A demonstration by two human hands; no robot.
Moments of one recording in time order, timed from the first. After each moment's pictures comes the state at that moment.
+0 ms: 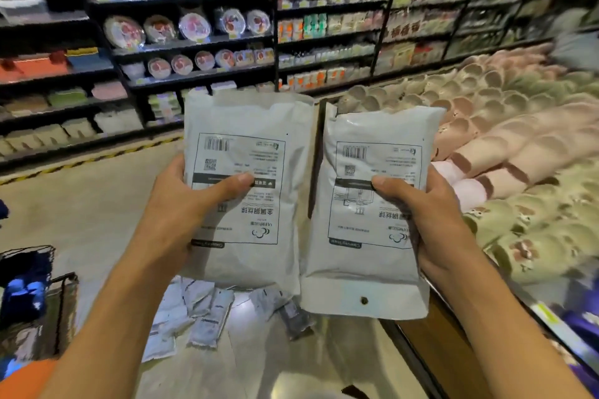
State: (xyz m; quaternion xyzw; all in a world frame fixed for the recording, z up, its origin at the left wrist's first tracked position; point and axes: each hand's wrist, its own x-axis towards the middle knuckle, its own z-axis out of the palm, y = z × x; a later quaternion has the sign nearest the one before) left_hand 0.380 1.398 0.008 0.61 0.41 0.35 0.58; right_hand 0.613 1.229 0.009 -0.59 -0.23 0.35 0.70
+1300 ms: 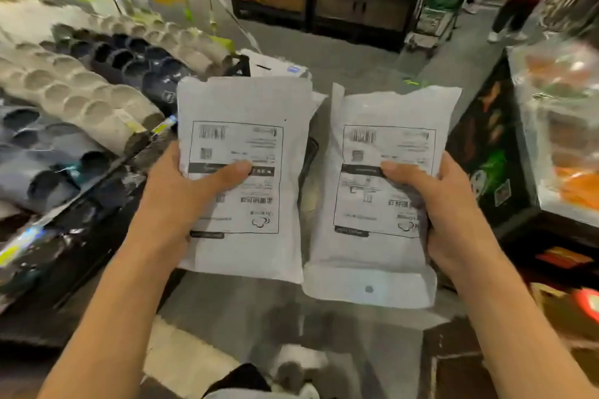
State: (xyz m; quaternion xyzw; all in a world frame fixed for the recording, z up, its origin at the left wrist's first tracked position) left_hand 0.267 0.564 0.004 0.63 -0.35 -0.37 0.58; right_hand -0.004 0.491 0.008 -0.44 0.46 -0.48 0.60
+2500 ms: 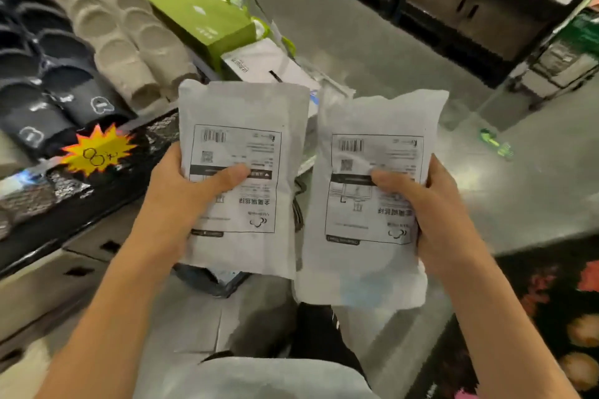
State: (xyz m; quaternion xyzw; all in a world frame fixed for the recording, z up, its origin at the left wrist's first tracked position) left_hand 0.263 -0.065 -0.069 0.69 -0.16 -0.34 0.62; right_hand 0.028 -0.210 -0.034 -0.52 0.48 -0.29 0.65
